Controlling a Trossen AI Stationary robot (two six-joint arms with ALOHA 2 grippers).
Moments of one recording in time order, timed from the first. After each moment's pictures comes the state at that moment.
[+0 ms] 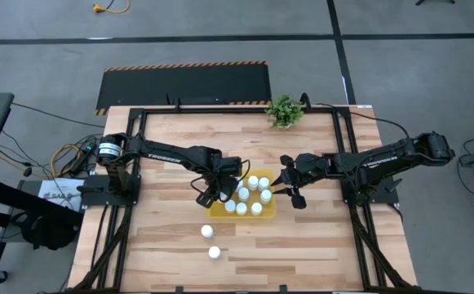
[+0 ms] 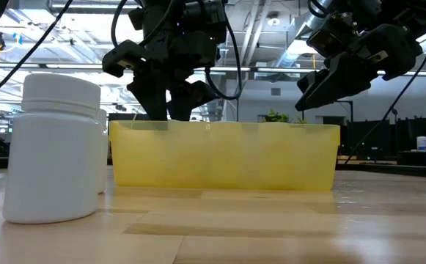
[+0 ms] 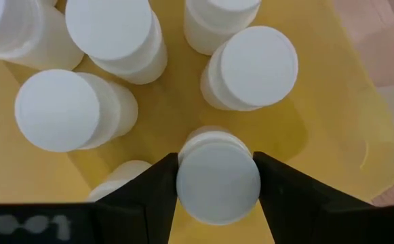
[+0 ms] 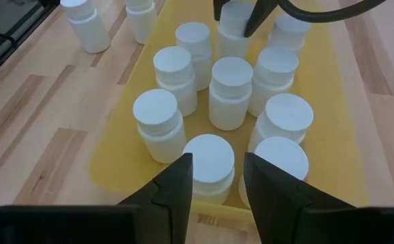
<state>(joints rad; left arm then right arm) 0.02 1.85 1.35 -0.81 0.22 0.54 0.02 1.18 0.50 0.05 -0.18 -0.11</state>
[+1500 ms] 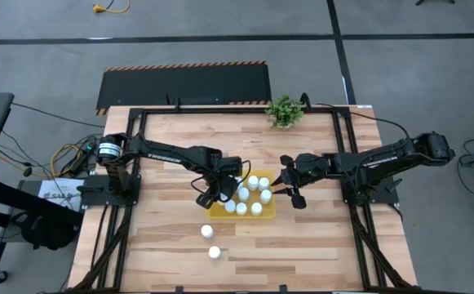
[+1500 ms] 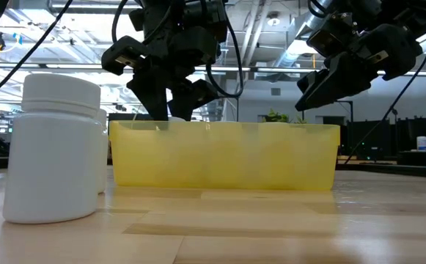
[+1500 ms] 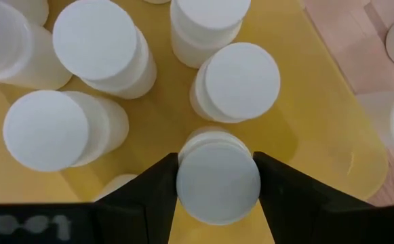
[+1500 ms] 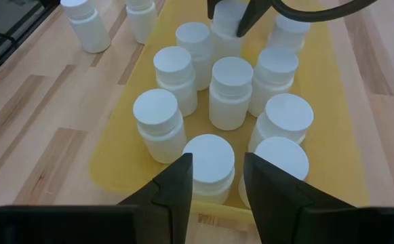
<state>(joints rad) 0.02 1.85 1.35 -0.80 0.27 0.56 0.02 1.18 0.50 0.05 -0.18 -0.11</state>
